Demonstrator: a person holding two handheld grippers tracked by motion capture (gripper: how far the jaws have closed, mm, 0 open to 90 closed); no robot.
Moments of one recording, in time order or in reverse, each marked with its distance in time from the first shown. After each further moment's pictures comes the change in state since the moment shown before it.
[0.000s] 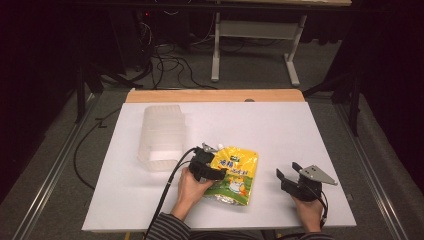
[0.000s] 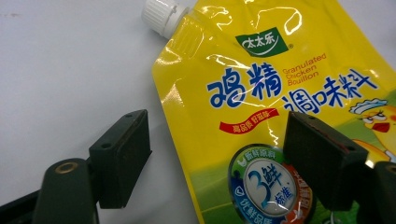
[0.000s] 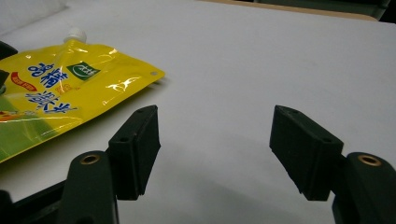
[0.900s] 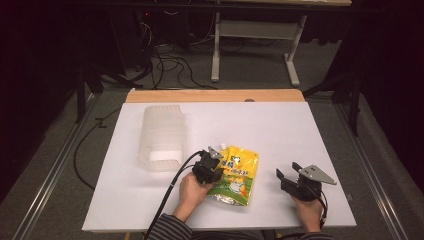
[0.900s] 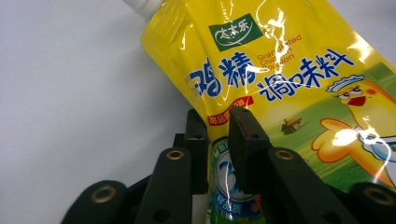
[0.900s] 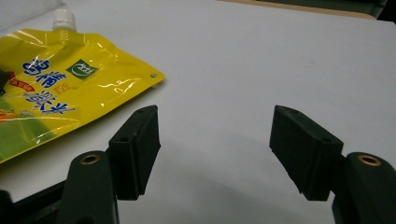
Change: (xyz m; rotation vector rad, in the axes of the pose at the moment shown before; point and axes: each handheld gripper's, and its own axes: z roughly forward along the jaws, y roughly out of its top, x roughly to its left) left arm -0.013 -0.012 -0.006 0.017 -0.028 0.102; right arm 0.001 0.000 0.001 0.009 -0.006 -0.001
